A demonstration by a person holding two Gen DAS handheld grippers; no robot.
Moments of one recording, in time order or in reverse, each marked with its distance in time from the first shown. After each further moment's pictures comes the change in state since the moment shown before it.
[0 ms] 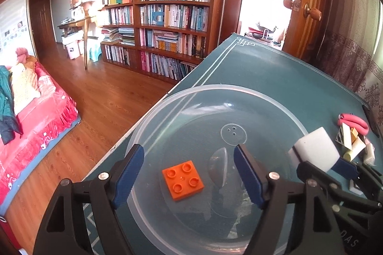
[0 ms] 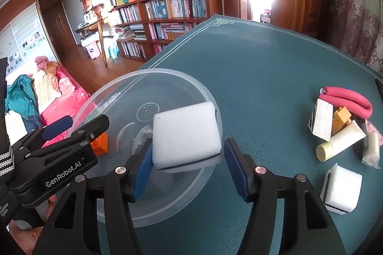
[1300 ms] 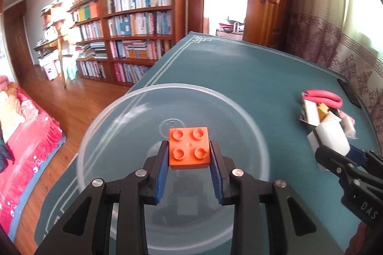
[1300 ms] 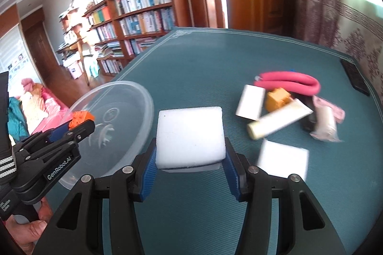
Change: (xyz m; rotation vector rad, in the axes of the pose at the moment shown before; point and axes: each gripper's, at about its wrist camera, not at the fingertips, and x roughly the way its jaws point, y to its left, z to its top) left arm -0.013 -0.061 -0.009 0.148 -0.017 -0.080; right arm -0.057 -0.048 -0.026 0.097 -0.073 -0.089
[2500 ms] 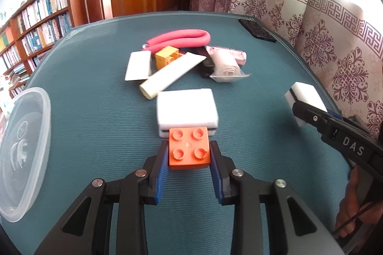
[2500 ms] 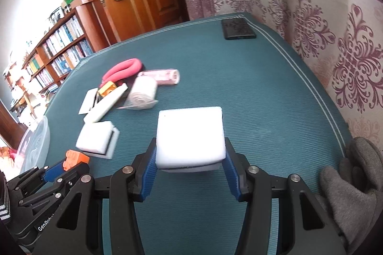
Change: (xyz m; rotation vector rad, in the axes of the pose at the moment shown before) left arm -0.021 -0.184 -0.045 0.301 0.134 -0.364; right arm -0.085 -0.204 -0.075 0.370 -0.057 -0.287
